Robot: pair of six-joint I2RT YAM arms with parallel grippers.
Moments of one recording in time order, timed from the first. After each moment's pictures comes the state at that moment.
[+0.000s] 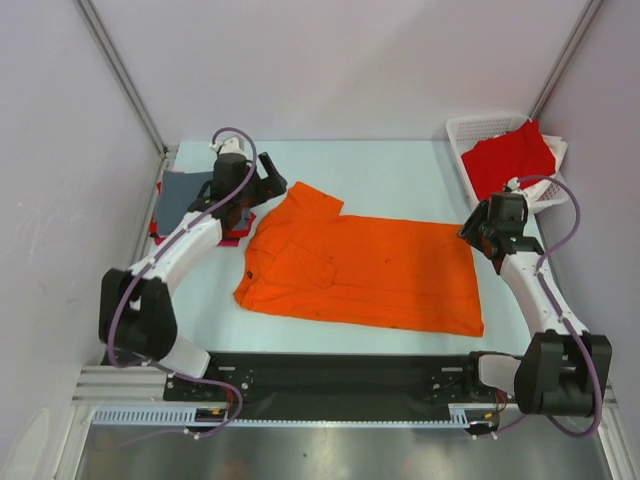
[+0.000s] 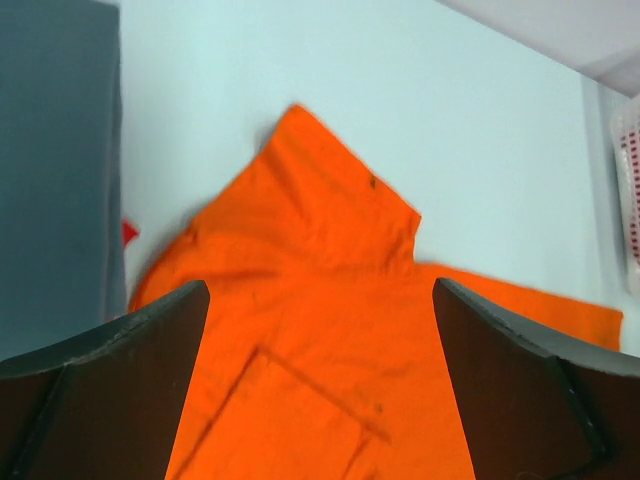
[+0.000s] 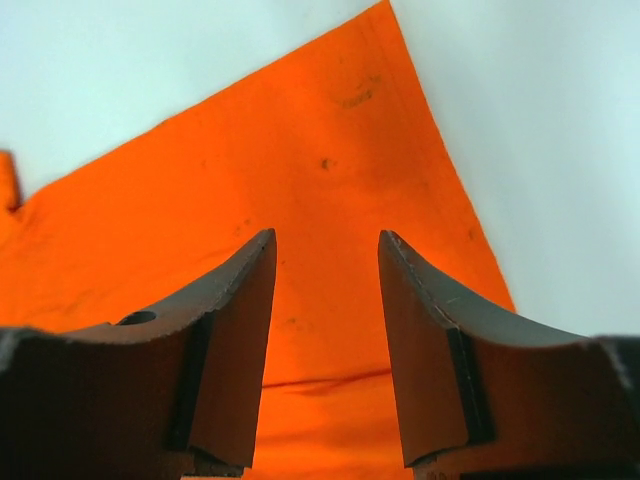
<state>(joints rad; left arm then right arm) -0.28 1.48 1.12 -0.14 -0.06 -0.57 -0.05 1.18 0.84 -0.36 0.09 0.51</state>
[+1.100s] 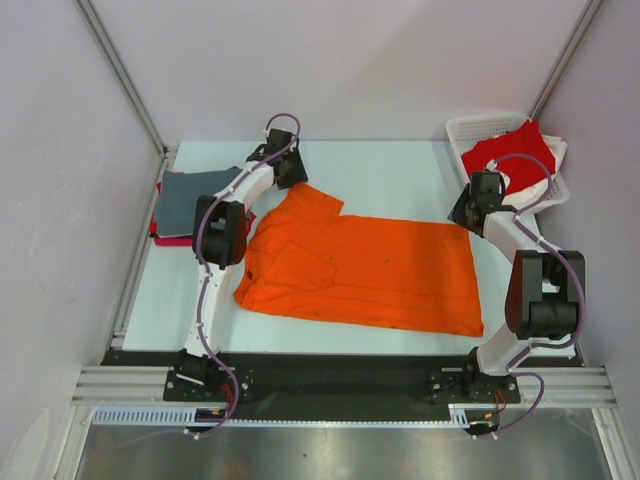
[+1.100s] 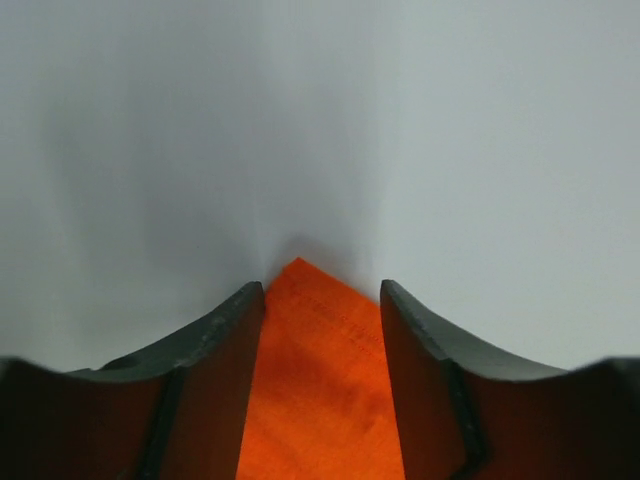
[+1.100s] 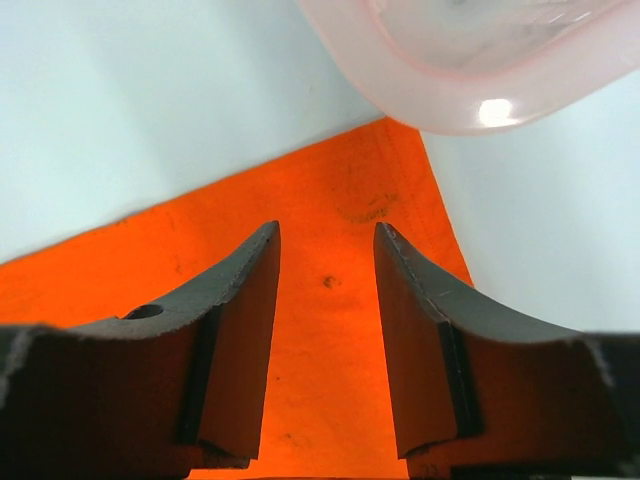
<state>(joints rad) -0.28 2.52 2.17 -0.48 0.02 -0.54 -0.02 1.62 1.04 -0.21 0.16 0.44</state>
